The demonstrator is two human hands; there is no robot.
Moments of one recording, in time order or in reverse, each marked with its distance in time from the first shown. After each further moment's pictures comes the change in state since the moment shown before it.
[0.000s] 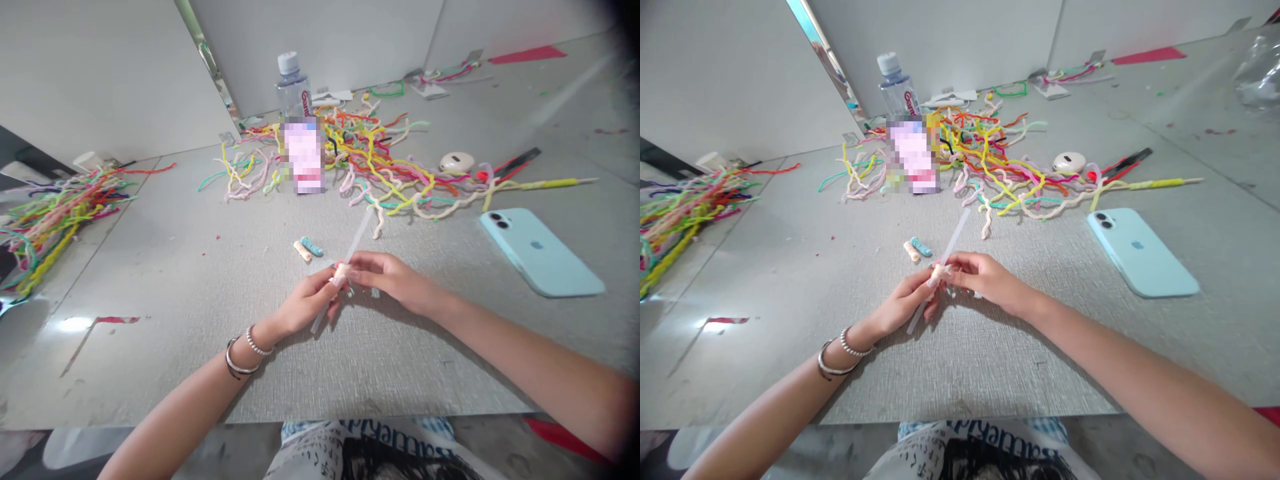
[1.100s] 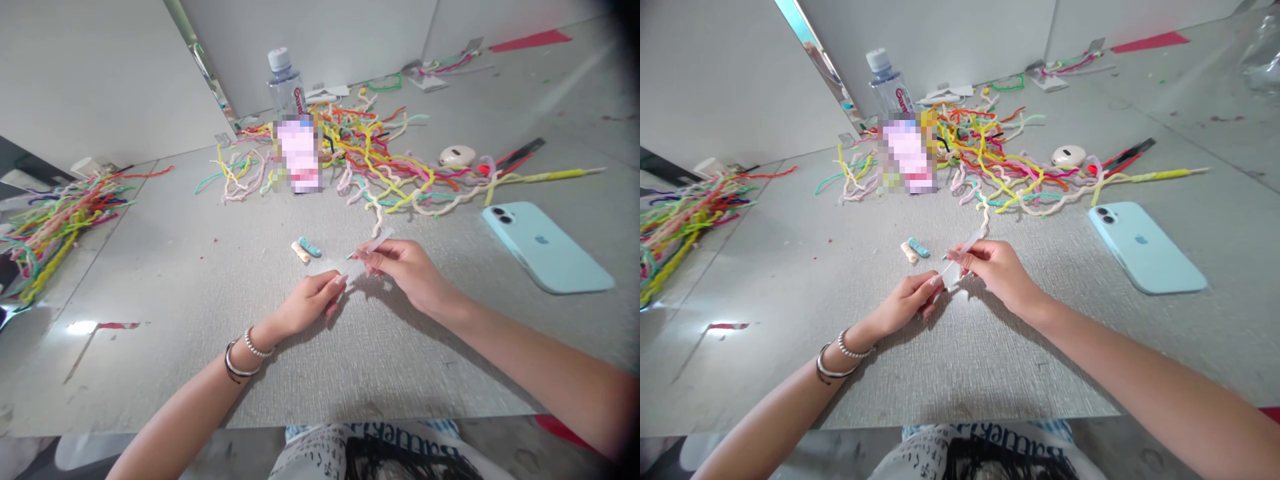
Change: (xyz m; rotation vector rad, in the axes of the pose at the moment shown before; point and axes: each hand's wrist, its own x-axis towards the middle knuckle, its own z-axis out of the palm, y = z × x) left_hand 0.005 0.004 -0.002 0.238 -0.013 -0.056; right_hand -0.004 -0.002 -0.005 -0.023 0.364 -0.088
